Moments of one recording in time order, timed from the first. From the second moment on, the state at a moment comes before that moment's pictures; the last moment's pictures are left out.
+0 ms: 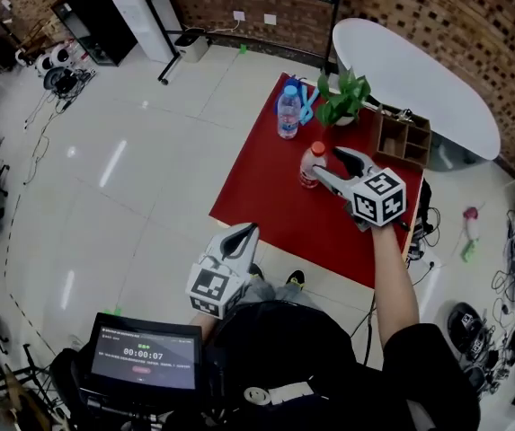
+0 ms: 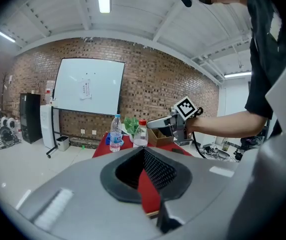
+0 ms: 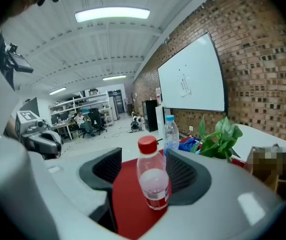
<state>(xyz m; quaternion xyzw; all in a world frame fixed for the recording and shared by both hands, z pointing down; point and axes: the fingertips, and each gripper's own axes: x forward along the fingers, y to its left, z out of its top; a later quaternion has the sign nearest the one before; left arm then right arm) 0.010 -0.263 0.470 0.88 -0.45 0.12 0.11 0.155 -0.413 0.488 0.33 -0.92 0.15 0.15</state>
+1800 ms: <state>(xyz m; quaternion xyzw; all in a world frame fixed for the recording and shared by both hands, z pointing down) -0.121 0.029 0.431 0.91 -0.39 0.06 0.10 -0.057 0.050 0.428 0.31 -0.93 0.19 0.05</state>
